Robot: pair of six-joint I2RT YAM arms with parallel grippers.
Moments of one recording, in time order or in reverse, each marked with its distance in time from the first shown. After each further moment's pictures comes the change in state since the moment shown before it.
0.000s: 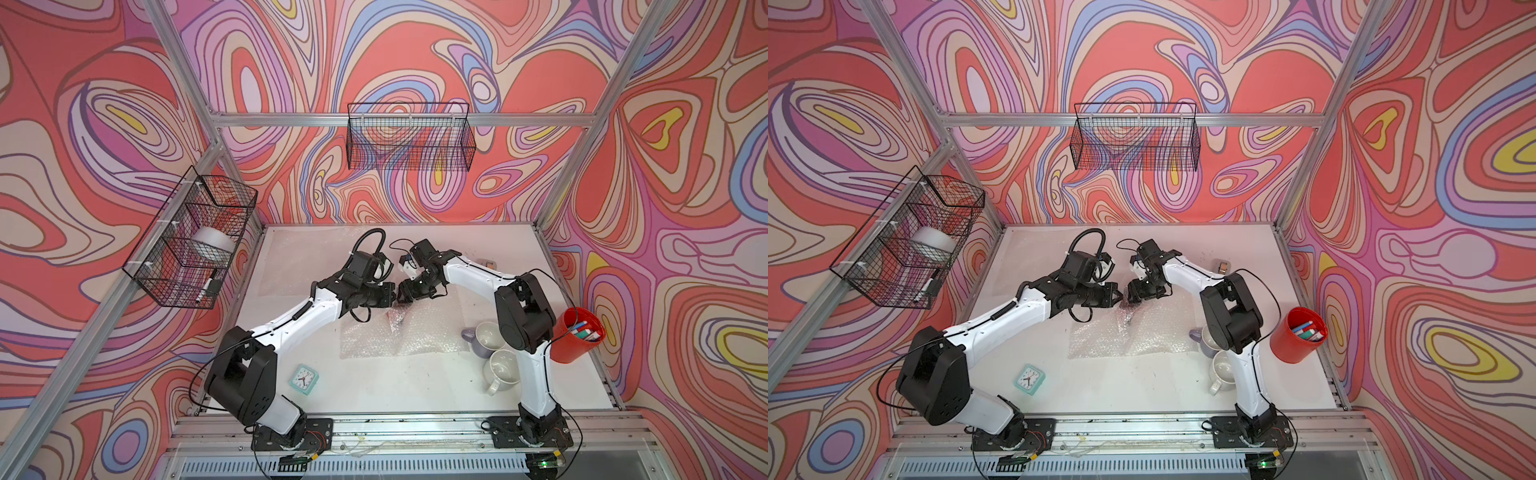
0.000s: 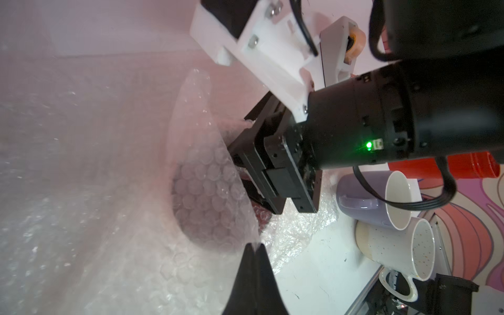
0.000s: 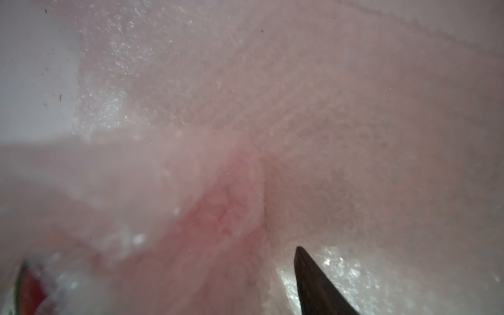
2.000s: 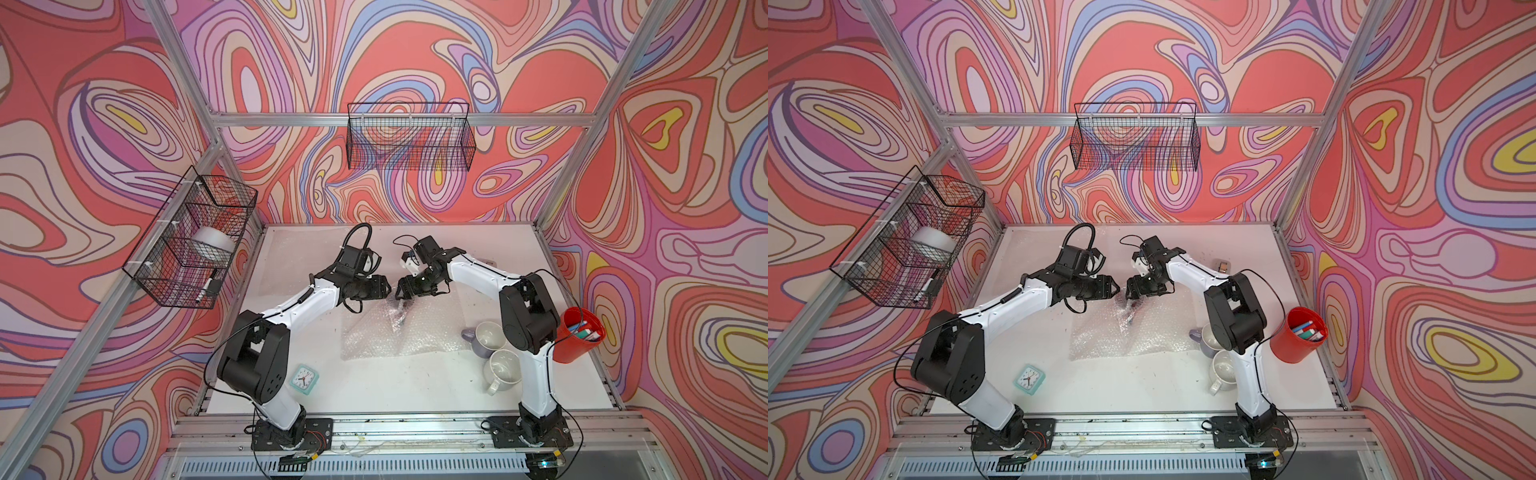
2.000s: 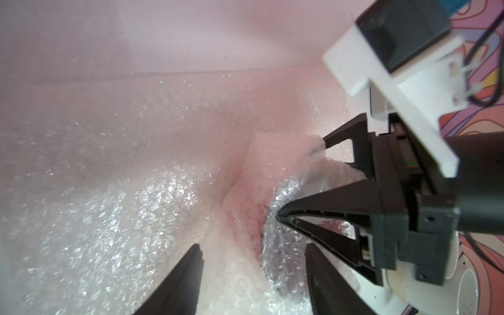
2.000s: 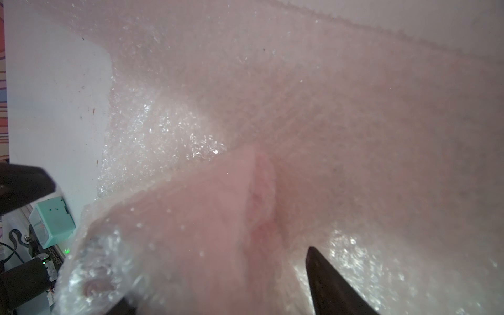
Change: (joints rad) left arm 0.135 0.113 0.037 0.002 -0.003 0.049; right arm -0.021 -0.021 -0.002 0.005 -0.051 0.032
